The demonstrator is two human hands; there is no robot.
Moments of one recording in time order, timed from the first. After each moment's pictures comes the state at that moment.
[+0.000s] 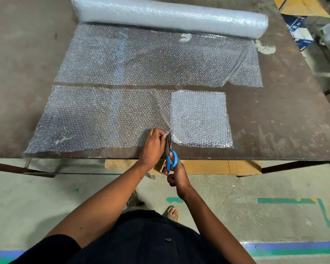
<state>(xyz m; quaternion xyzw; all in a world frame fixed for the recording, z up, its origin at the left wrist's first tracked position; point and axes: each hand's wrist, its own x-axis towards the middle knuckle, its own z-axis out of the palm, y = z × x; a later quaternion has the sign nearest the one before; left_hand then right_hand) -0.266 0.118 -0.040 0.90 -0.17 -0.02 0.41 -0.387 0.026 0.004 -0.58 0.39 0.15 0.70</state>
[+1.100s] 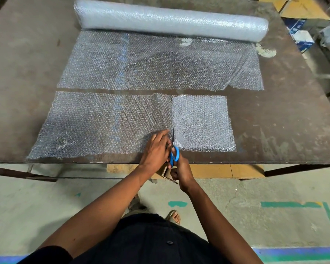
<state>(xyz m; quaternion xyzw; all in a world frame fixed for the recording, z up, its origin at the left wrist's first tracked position) -0.267 0.122 -0.027 0.92 -0.28 -0.02 0.28 -0.360 0.012 0.006 -0.60 0.35 0.11 0.71</state>
